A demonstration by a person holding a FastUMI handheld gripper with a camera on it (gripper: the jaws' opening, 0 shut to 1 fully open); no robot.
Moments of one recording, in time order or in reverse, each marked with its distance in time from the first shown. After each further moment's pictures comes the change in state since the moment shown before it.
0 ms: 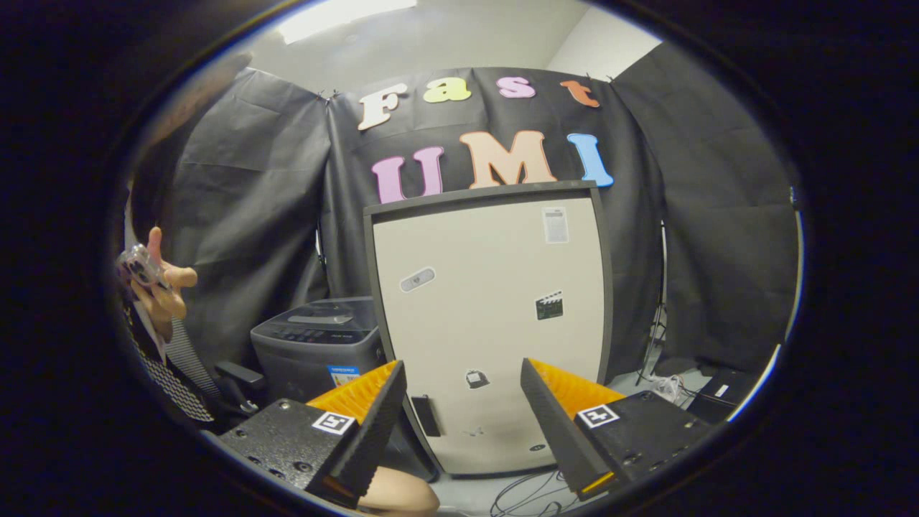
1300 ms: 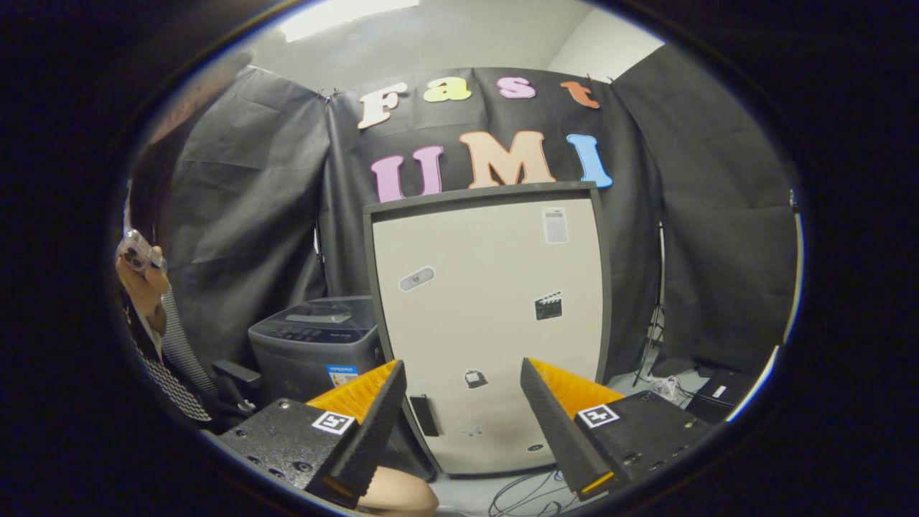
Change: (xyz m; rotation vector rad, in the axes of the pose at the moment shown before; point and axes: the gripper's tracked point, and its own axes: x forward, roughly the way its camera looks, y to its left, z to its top) arm 0.000 0.001 0.001 -0.011 -0.002 -0.010
